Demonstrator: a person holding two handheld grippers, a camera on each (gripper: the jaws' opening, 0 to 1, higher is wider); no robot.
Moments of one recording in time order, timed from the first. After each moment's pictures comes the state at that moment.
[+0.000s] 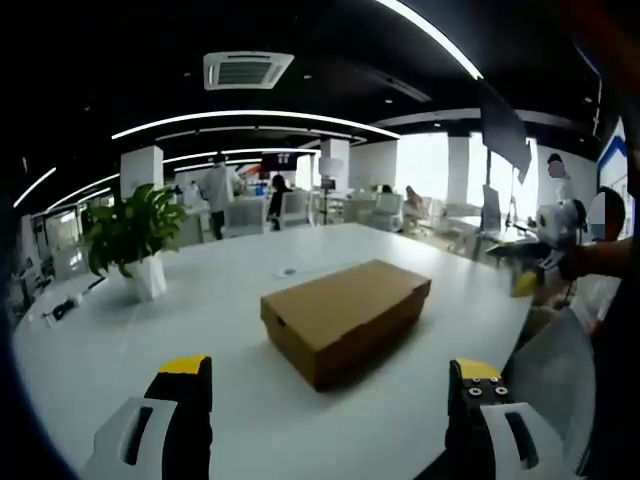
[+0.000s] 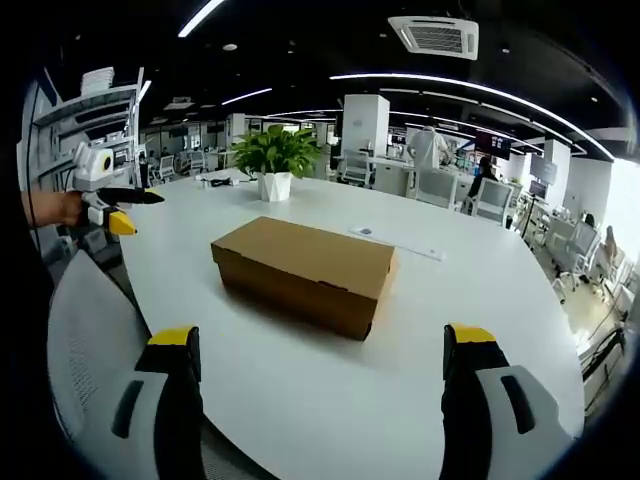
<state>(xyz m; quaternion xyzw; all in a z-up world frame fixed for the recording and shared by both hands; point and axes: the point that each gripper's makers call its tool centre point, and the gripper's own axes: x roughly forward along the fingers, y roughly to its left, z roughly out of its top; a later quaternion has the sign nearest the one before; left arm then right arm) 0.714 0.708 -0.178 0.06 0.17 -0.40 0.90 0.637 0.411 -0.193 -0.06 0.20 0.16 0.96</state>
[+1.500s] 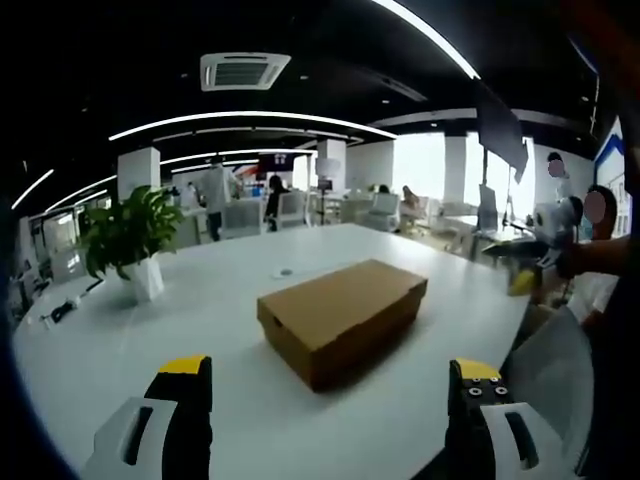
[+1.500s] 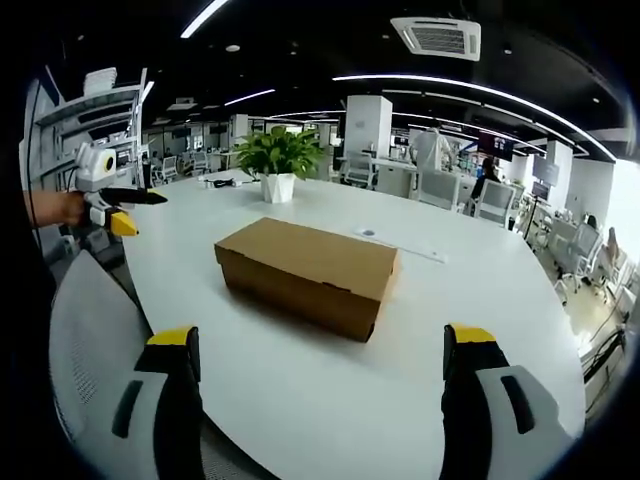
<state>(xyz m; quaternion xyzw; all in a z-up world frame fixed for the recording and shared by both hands) 0.711 0.707 -0.178 0.06 0.17 -0.40 0.90 0.636 0.413 -0.192 -0.06 0.20 0.16 0.96</state>
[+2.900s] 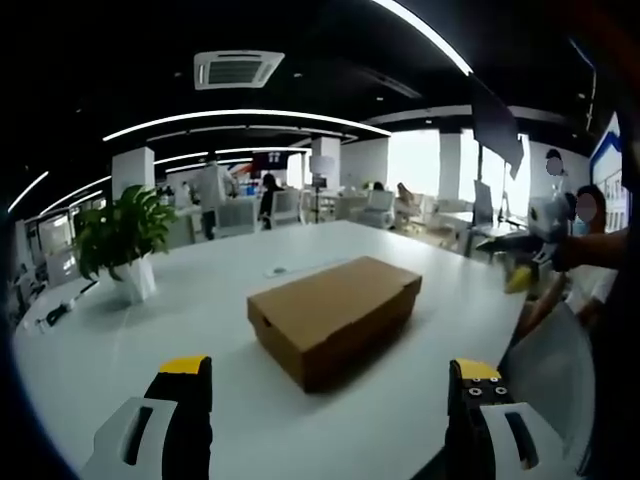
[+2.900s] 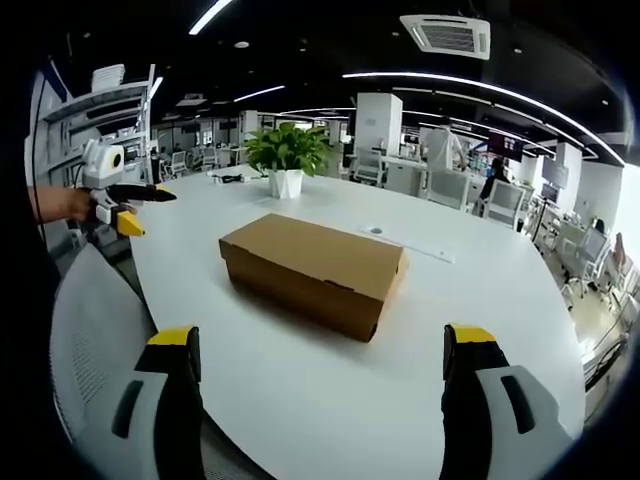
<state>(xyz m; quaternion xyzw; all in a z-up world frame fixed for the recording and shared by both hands) 0.712 0.695 -0.184 0.07 0.17 -0.41 0.89 0.640 0.412 -0.195 -0.07 0.21 0.19 0.96</state>
